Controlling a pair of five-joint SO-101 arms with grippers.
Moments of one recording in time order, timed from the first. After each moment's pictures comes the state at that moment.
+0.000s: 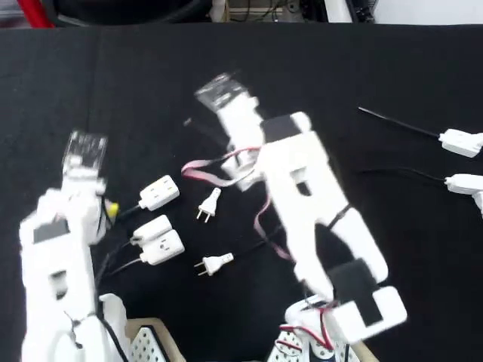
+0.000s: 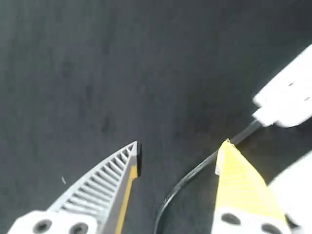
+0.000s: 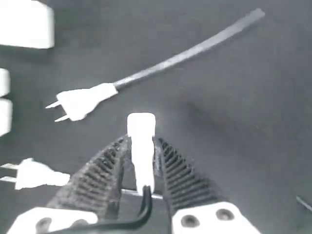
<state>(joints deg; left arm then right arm) -25.7 -49.6 71.3 40.7 -30.1 -23.0 -4.3 14.6 72.8 20.8</state>
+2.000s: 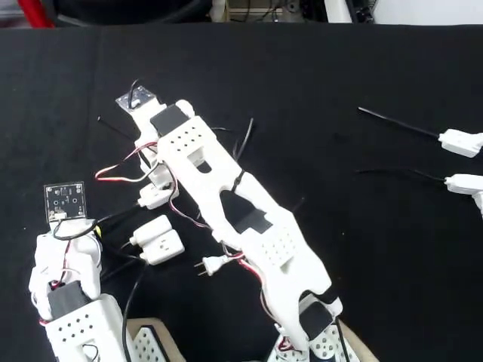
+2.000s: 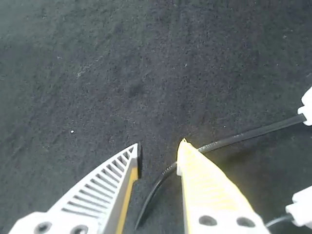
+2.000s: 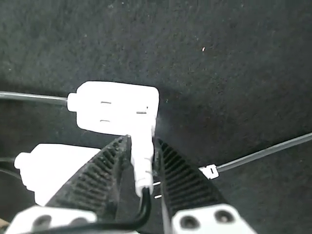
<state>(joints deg) -32.4 -96.8 96.7 51.3 -20.4 -40.1 46.0 -43.7 92.6 -2.4</state>
